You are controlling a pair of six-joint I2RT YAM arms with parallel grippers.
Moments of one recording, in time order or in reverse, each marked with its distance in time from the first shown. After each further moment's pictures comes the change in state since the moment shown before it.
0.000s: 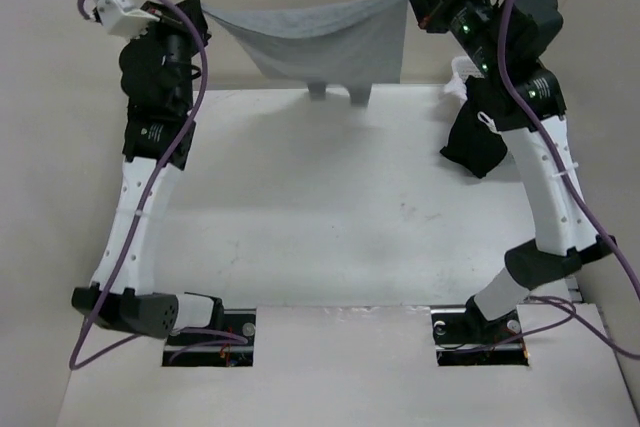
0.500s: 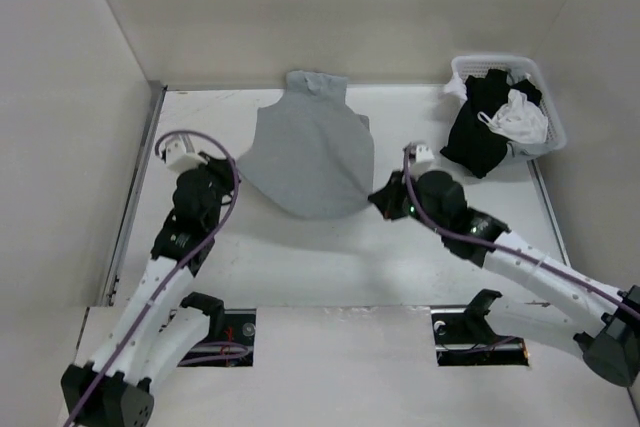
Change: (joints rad) left arm -0.110 -0.550 -0.978 -0.039 -0.066 -0.022; right arm 0.320 -0.649 -1.461 0.251 0.134 0.069
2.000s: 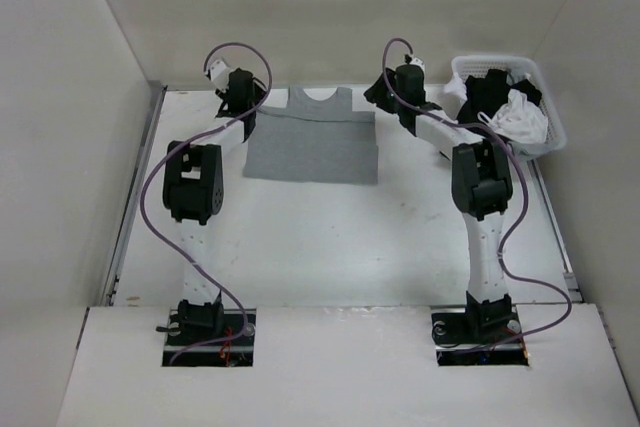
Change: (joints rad) left arm 0.146 1.401 0.954 0.253 -0.028 -0.068; right arm -0.452 1.272 1.012 0.203 -0.106 0.161
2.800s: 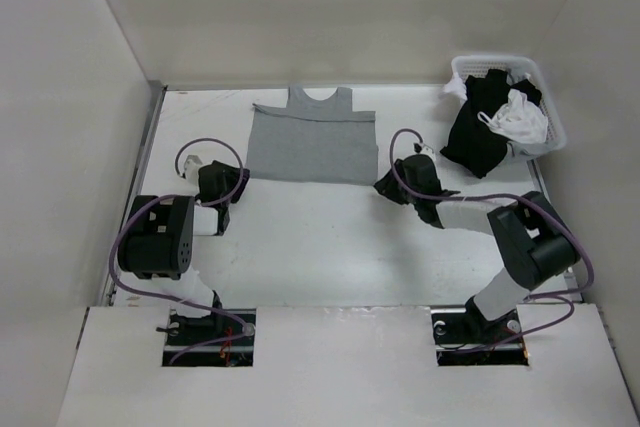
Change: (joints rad) left arm 0.101 -0.555 -1.163 0.438 0.290 -0.320; right arm 0.172 -0.667 -1.127 0.238 0.088 0.132
